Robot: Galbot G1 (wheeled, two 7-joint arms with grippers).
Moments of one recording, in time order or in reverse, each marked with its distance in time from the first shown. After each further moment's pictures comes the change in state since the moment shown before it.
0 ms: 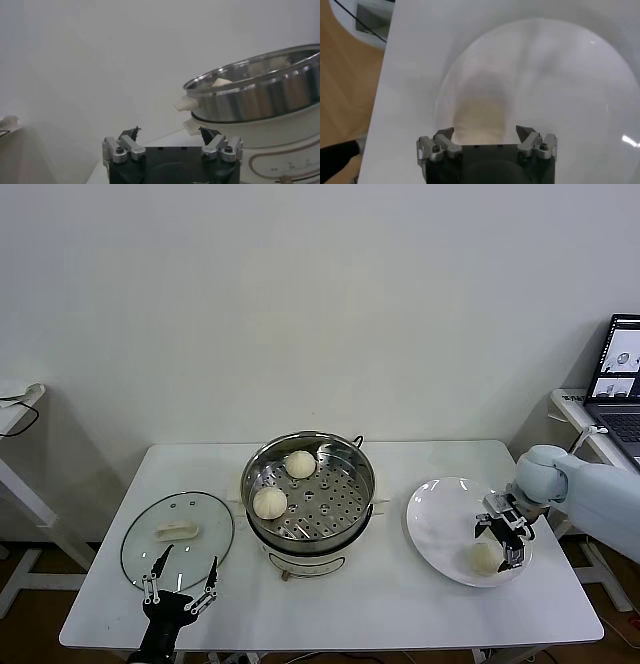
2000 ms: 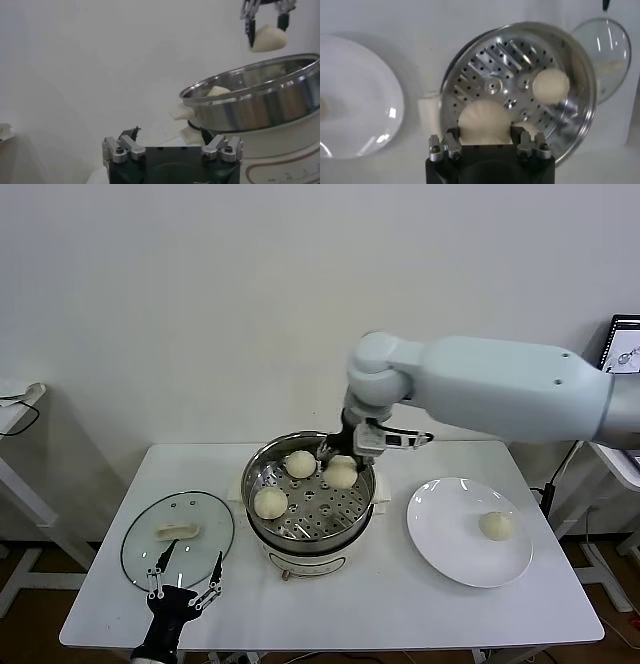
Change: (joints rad) left arm -0.014 0.017 0.019 -0.009 -0.002 -0.005 -0.005; right arm 0.552 0.574 -0.213 0.213 -0.145 0.568 0.061
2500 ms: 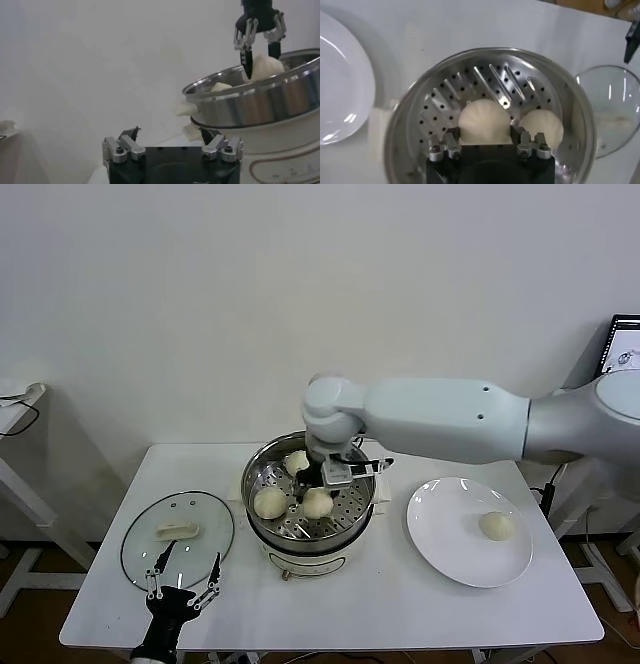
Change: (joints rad) left arm -0.011 -0.001 0.000 0.019 0.000 -0.001 -0.004; right arm -0.113 0.105 0.006 -0.036 -0.102 0.071 0.018
